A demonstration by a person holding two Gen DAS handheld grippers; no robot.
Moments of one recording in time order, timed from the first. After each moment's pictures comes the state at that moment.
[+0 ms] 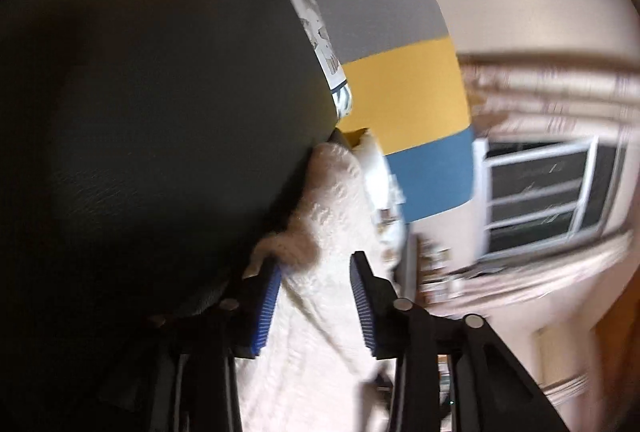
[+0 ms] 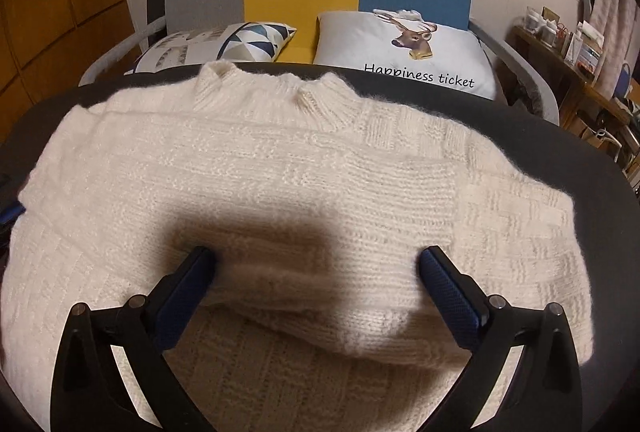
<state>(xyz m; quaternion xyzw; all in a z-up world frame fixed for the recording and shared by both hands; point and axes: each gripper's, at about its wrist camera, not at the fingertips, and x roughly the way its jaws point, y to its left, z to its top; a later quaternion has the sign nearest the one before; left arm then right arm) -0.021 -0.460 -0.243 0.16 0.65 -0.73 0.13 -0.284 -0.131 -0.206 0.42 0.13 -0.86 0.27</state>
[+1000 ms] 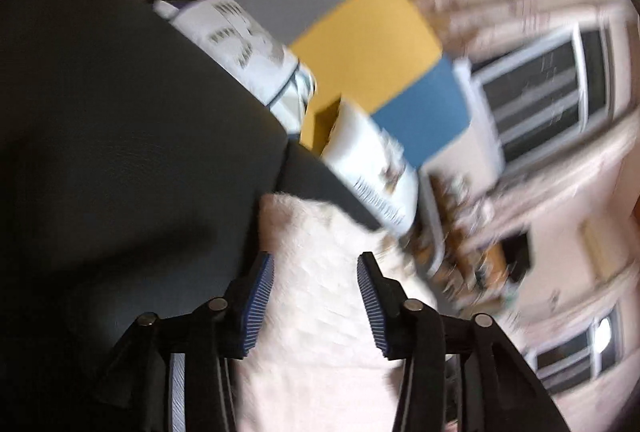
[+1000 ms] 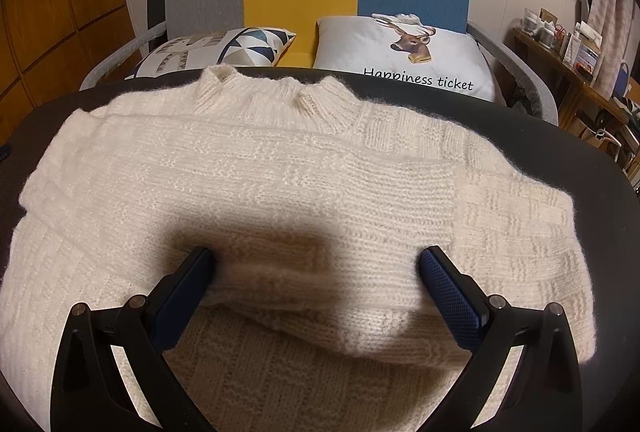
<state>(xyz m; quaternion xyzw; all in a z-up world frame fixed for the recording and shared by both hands) -0.114 -0.511 -0.161 0.31 0.47 -0.83 0.08 -0.292 -0.131 -0.206 0.41 0.12 -0.86 0.28</state>
